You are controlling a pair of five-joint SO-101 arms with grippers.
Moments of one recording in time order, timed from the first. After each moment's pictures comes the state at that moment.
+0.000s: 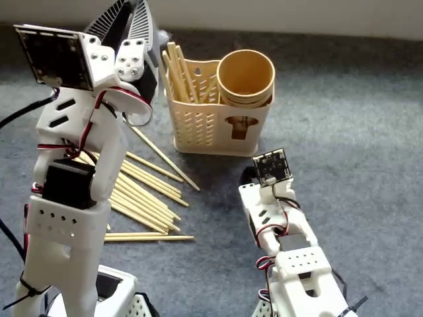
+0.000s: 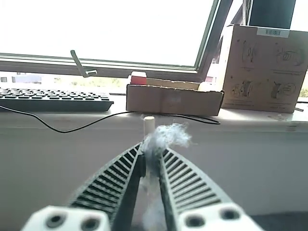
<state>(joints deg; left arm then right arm) 9.9 -35.6 15.1 25.3 9.7 -16.9 -55.0 89.4 3.0 11.1</state>
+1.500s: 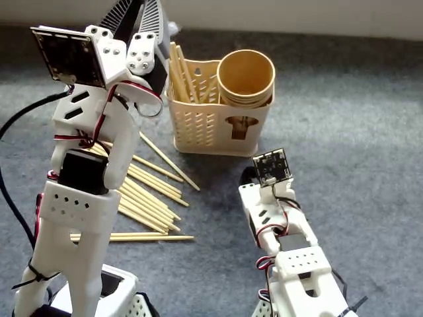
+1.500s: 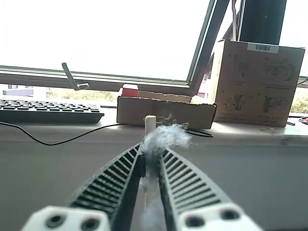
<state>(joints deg) 12.0 -34.2 15.7 15.6 9.6 -16.9 -55.0 89.4 3.0 11.1</state>
